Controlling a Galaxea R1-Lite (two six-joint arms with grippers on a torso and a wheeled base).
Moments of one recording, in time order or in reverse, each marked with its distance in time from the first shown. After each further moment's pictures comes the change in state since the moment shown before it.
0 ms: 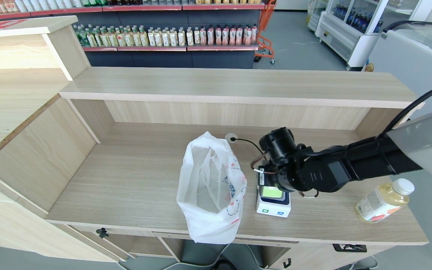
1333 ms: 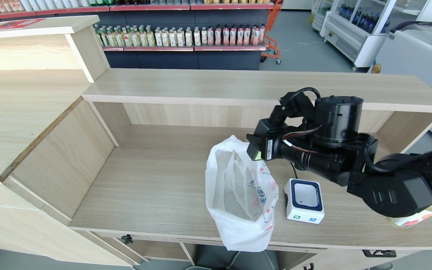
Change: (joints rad) left arm 0.000 0.000 0.000 0.000 0.000 0.000; right arm 0.013 -0.247 0.289 -0.675 0.300 -0.374
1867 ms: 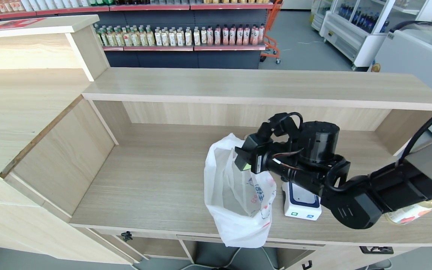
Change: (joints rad) left arm 0.000 0.000 0.000 0.000 0.000 0.000; right arm -0.030 0.174 0.074 -0.296 0.174 -0.006
